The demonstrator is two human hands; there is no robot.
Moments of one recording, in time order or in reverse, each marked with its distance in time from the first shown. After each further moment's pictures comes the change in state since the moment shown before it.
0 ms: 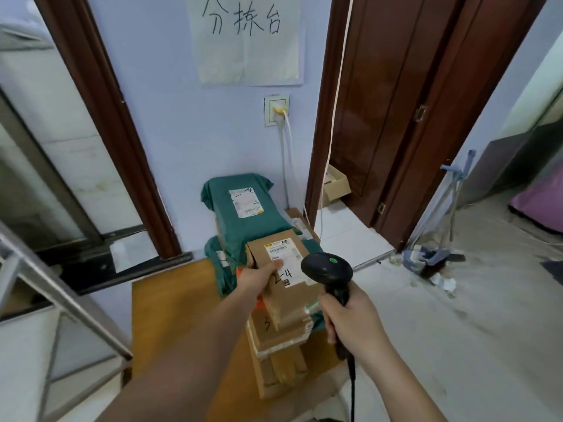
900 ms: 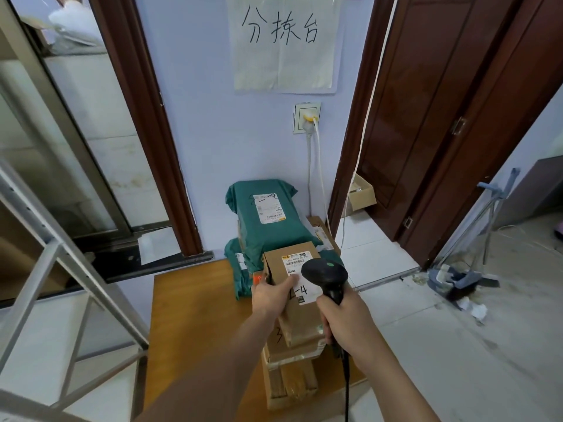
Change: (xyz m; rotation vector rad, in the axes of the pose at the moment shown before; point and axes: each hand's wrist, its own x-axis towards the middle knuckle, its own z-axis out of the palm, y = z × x) left_hand 0.012 -0.033 0.005 0.061 0.165 0.183; right_hand 0.042 0.000 0.025 -0.060 -0.081 -0.048
